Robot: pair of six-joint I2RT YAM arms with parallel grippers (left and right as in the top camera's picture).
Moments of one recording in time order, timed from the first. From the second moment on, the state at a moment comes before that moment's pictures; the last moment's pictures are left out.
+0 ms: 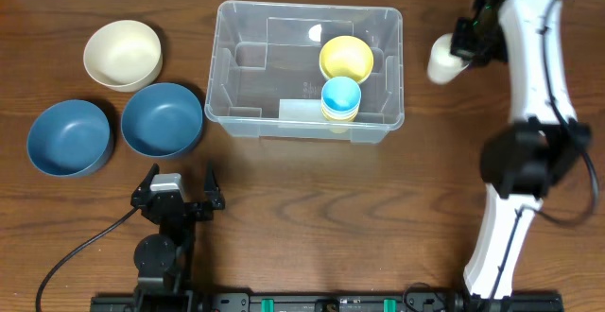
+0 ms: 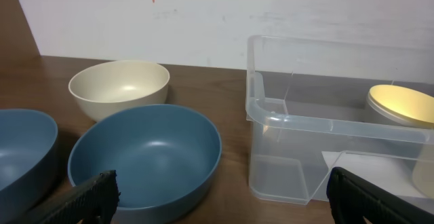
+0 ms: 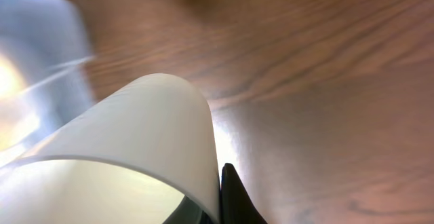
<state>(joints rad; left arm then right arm) -0.06 0.01 0.03 -0.12 -0.08 -0.09 -0.03 2.26 2.43 -1.60 0.01 0.29</state>
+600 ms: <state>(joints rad) -0.06 0.01 0.03 -0.12 -0.08 -0.09 0.42 2.11 2.46 -1.63 -0.01 0.26</state>
